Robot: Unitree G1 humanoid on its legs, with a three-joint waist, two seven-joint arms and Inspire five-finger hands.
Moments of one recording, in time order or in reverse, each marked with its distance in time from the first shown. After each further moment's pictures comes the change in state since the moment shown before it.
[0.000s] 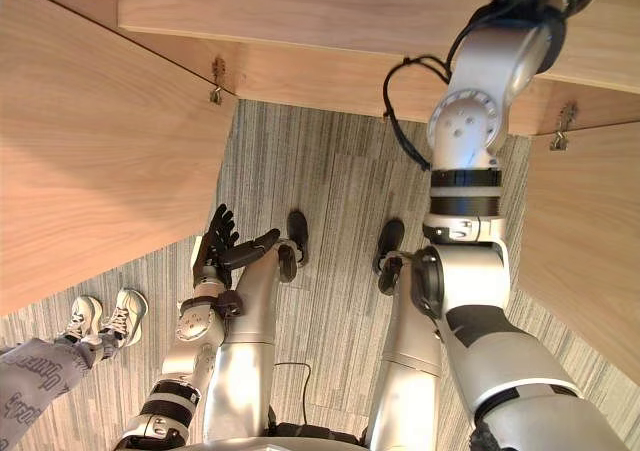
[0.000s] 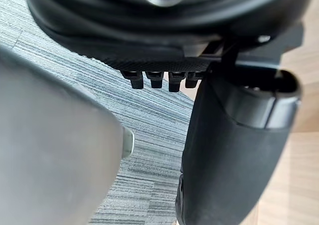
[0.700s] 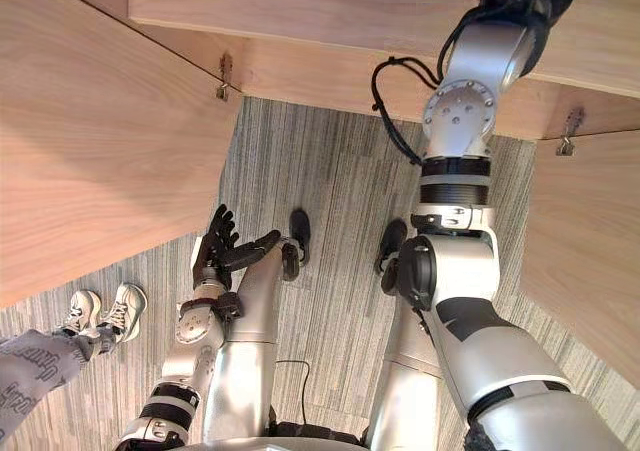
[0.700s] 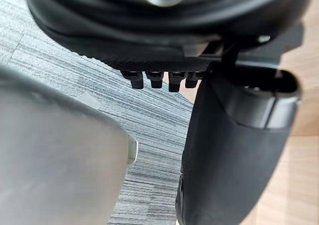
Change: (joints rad) left arm 0.013 -0.007 -0.001 -0.001 0.001 -0.009 0.001; right arm -0.164 0.153 -0.270 0.112 0.213 -0.061 -0.072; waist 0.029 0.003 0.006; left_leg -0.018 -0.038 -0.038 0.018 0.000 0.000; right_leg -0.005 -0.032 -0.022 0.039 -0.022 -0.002
